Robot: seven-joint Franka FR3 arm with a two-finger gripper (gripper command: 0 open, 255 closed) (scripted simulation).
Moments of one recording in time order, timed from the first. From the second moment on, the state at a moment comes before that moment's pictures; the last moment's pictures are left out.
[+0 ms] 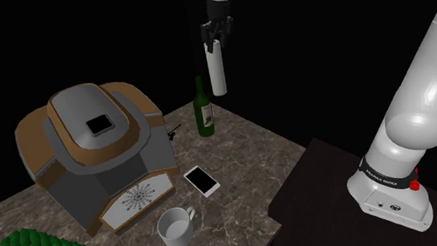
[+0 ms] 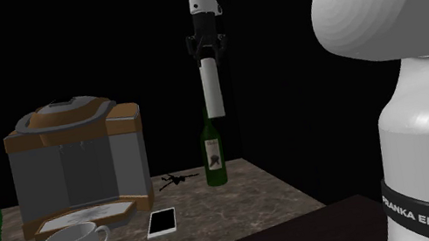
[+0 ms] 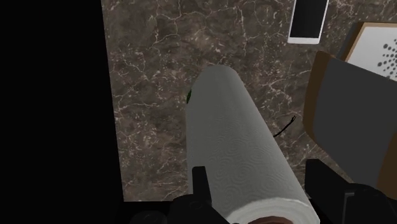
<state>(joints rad) -0.04 -0.02 0.10 -1.77 -0.02 1.96 0.12</state>
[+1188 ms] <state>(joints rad) 0.14 -0.12 0.32 -1.88 -0.07 1.94 0.53</state>
